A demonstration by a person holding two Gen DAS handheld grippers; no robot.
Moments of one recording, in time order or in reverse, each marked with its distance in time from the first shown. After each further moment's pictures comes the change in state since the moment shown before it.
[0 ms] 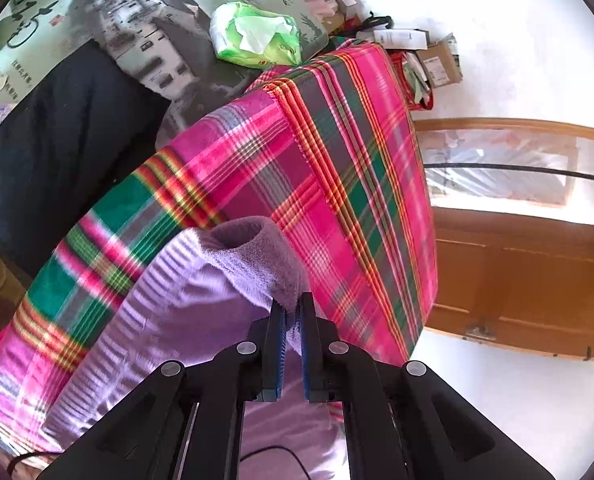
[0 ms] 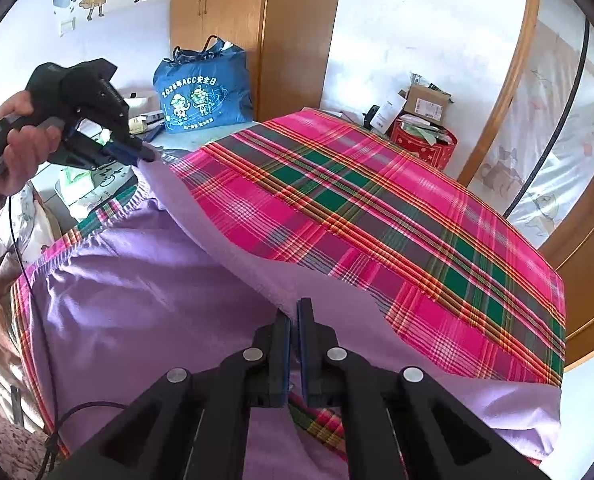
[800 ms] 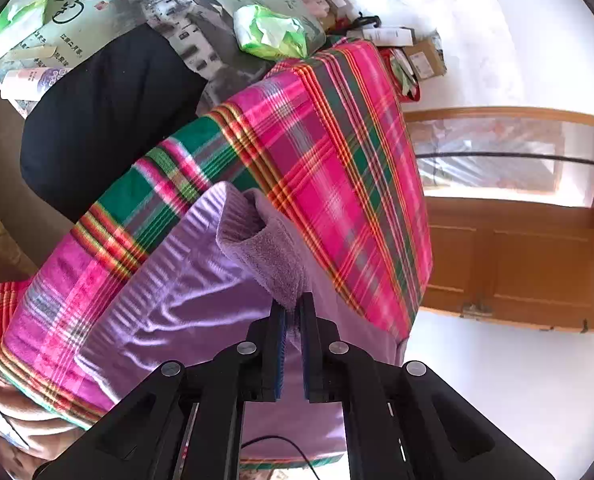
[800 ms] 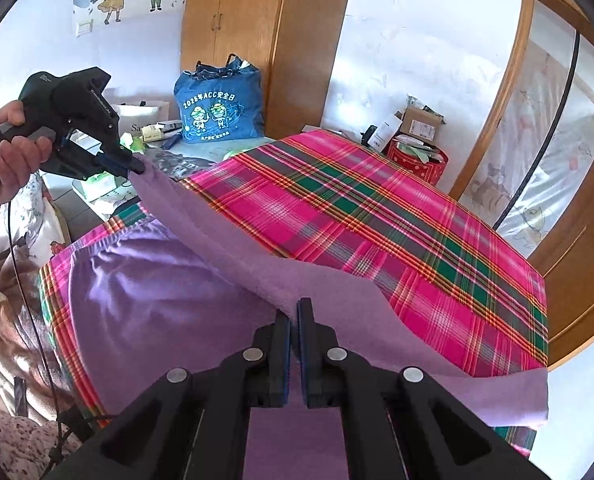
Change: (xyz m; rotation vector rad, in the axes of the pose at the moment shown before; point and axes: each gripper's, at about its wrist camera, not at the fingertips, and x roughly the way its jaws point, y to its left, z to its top) left arm -0.055 0.037 -0.065 0.038 0.000 -0.029; right arm -0.068 0.056 -0.035 -0.020 -0.063 -0.038
